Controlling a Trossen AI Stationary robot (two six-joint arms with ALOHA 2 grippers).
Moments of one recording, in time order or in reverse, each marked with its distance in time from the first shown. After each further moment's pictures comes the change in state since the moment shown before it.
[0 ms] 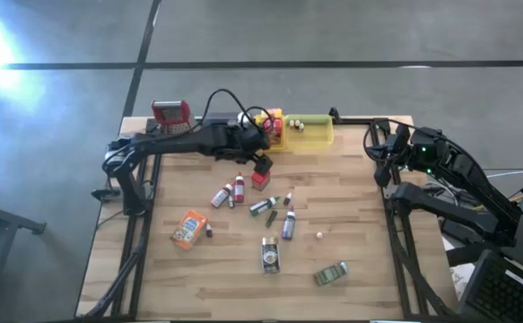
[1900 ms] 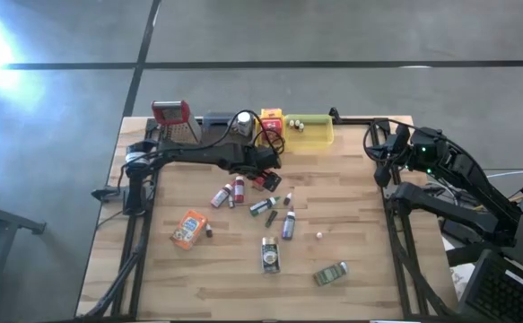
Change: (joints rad) left arm -0.043 0.170 -0.078 0.163 0.084 -0.105; right arm 0.000 0.000 0.000 0.000 0.000 -0.003
